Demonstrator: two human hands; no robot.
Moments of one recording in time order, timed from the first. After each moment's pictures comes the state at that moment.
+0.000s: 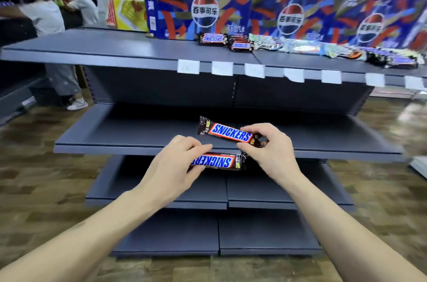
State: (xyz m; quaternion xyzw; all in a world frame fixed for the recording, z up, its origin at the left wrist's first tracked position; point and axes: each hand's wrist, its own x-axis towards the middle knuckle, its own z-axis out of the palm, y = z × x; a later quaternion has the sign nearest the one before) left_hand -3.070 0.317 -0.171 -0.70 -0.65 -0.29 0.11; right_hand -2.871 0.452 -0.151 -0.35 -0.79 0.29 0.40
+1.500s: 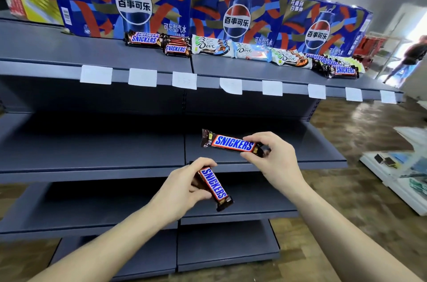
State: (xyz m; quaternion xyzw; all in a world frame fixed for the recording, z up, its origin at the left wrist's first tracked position) left_hand -2.946 0.470 -0.193 -0.63 -0.62 -0.38 -0.28; right_hand -2.742 0.589 -0.149 -0.40 -0.81 0.20 0.38
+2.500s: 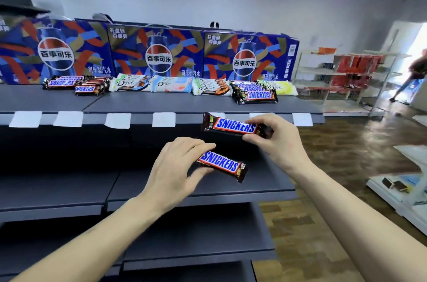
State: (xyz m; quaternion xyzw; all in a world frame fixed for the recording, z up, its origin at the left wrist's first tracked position) left_hand -2.708 0.622 -0.099 -0.72 -0.54 -0.39 0.20; right_hand -2.492 0.762 -0.057 -0.32 -0.82 0.15 0.45
